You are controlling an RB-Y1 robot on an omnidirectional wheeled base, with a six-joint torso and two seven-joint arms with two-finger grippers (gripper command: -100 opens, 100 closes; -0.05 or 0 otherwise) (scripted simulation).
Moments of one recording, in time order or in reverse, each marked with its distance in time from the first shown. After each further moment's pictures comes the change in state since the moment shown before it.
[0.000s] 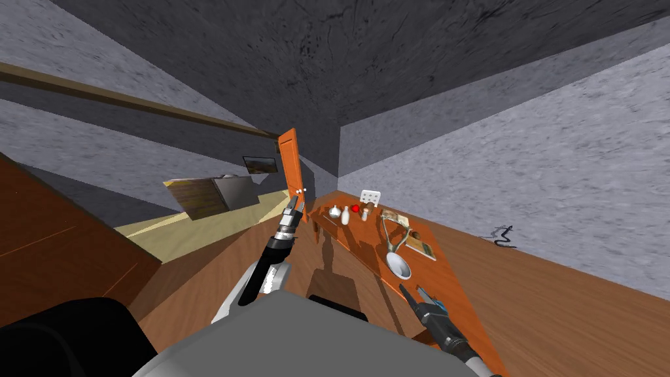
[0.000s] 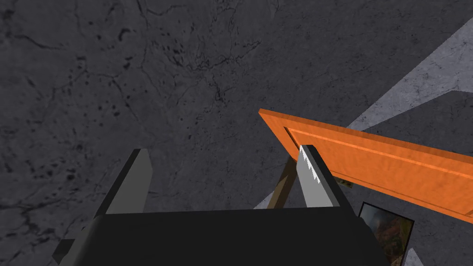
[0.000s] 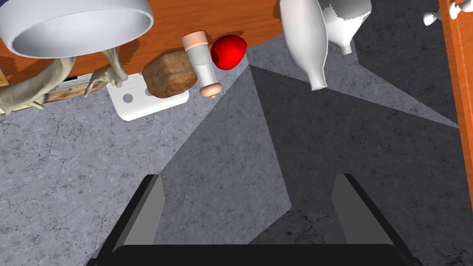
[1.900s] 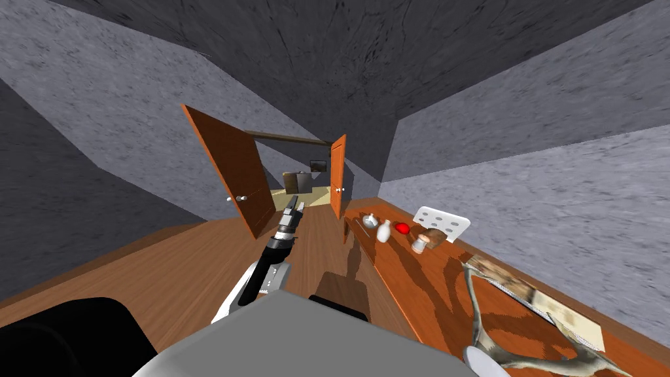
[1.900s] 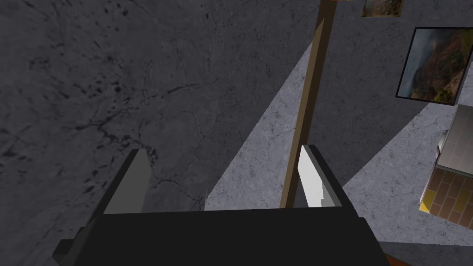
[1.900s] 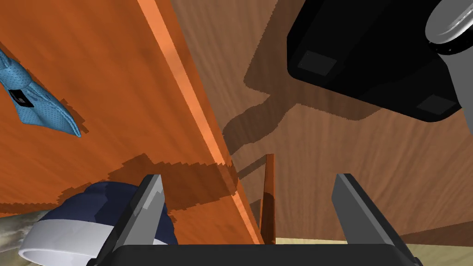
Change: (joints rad) left arm 0.000 0.000 0.000 0.000 0.000 0.000 0.000; right arm 0.194 -0.215 0.060 0.488 0.443 0.021 0.054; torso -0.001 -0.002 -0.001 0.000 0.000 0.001
